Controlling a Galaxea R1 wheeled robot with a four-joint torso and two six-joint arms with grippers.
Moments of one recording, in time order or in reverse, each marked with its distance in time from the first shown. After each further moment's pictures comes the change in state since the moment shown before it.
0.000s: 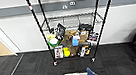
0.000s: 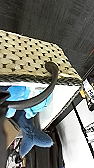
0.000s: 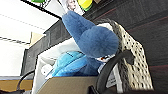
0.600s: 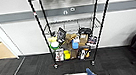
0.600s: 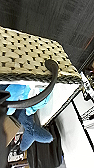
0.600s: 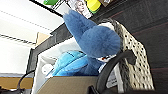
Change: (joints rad) left arm 0.001 -0.057 0.073 0.000 -0.005 0.000; right arm -0.005 -0.006 0.029 -0.001 -0.005 0.000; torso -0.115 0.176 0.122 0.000
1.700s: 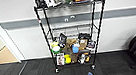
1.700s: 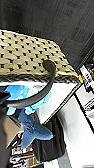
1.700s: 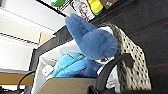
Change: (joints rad) left arm 0.055 -0.010 0.027 0.000 0.007 0.000; right arm -0.051 -0.064 0.055 -0.001 0.001 0.003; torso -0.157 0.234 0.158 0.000
